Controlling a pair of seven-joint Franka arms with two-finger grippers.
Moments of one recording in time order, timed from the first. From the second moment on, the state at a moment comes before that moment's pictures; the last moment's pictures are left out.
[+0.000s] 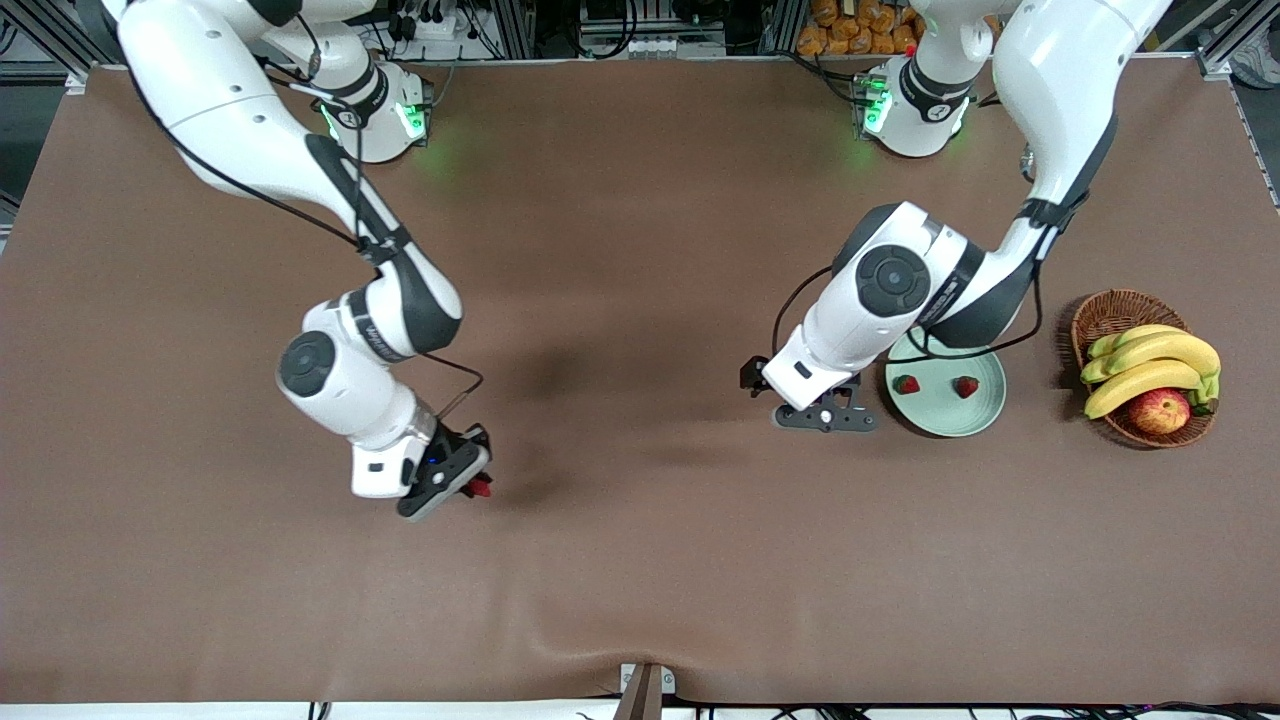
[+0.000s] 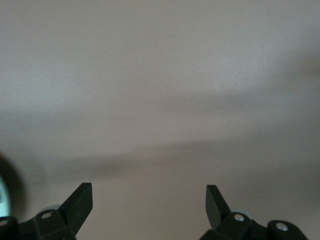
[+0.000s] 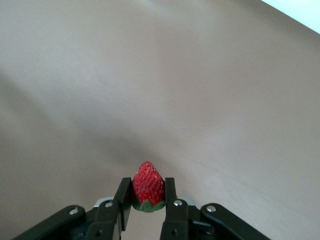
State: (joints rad) left arm 0.06 0.57 -0.64 -1.71 0.28 2.23 -0.61; right arm 0.17 0.69 0.25 -1.61 0.05 2.60 -0.42
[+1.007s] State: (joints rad) left arm -0.04 0.71 -0.60 -1.62 0.28 2.24 -0.65; right arm 0.55 0.88 0.09 -1.47 0.05 2.74 0.01
